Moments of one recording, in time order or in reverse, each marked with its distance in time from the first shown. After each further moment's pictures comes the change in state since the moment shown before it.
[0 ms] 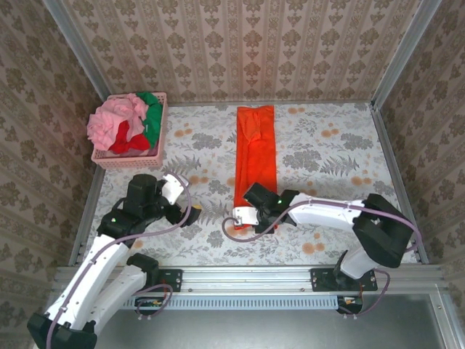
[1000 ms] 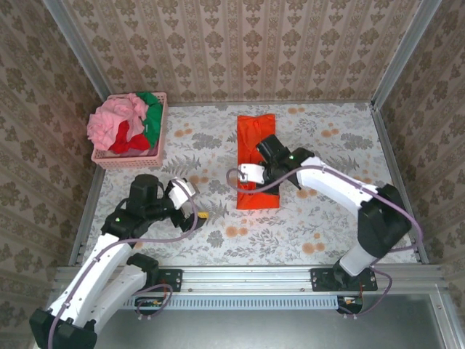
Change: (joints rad) left arm 0.000 0.028 -0.053 0.117 0.228 0.168; right arm -0.303 0.117 0.412 -0.234 -0.127 -0.197
